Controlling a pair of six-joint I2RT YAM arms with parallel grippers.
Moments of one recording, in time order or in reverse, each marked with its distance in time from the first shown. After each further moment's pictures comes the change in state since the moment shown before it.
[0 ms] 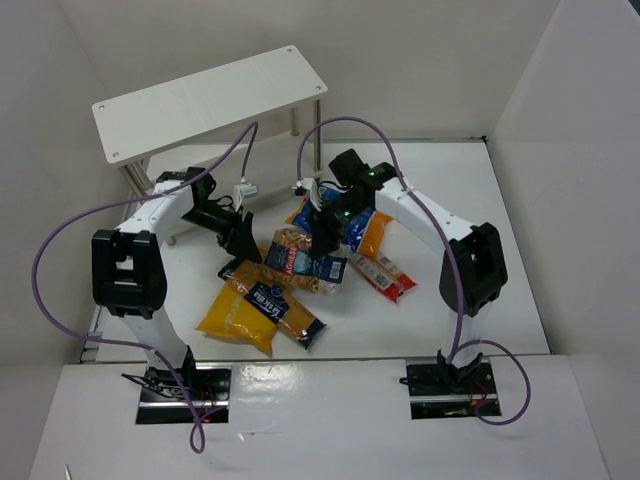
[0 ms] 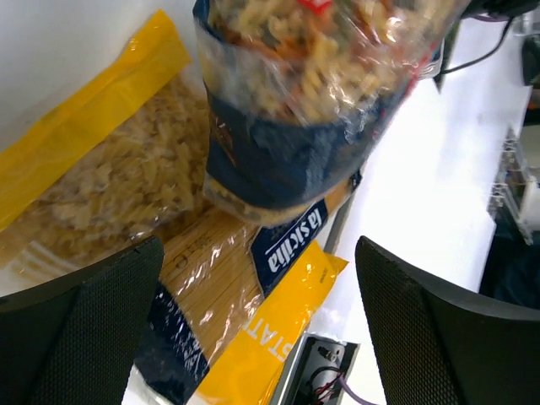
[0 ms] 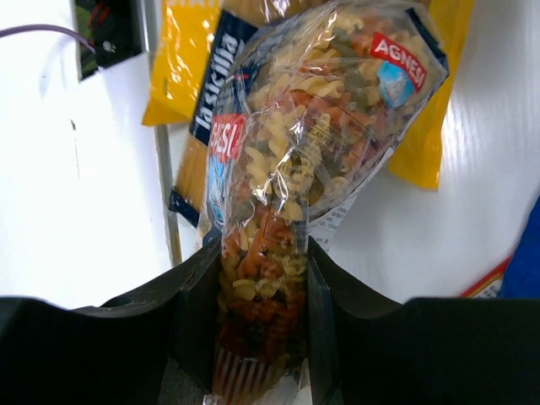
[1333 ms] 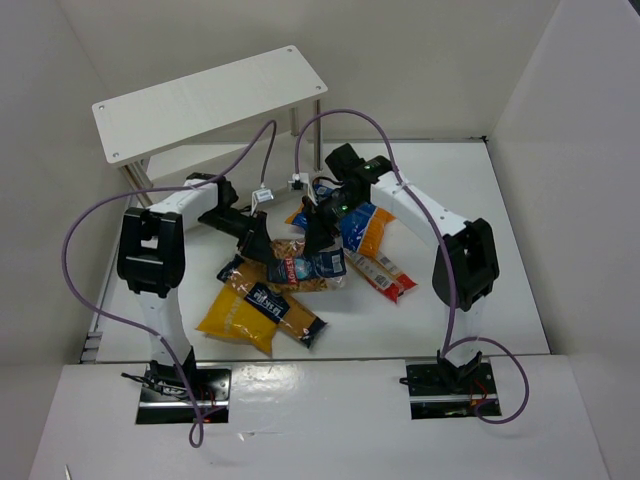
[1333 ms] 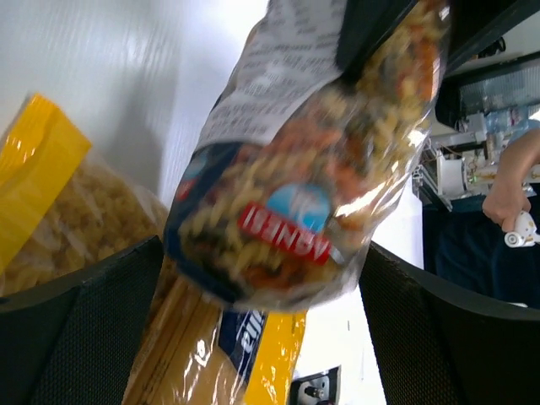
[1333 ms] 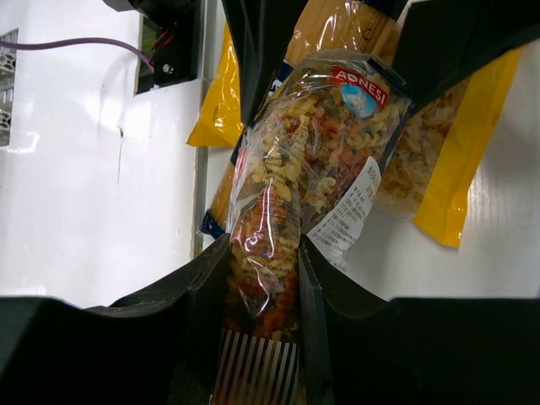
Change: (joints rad) left arm -0.089 0.219 0.065 -0.156 0.262 0.239; right arm 0.000 0.061 0.117 -0.066 -0.166 -0.074
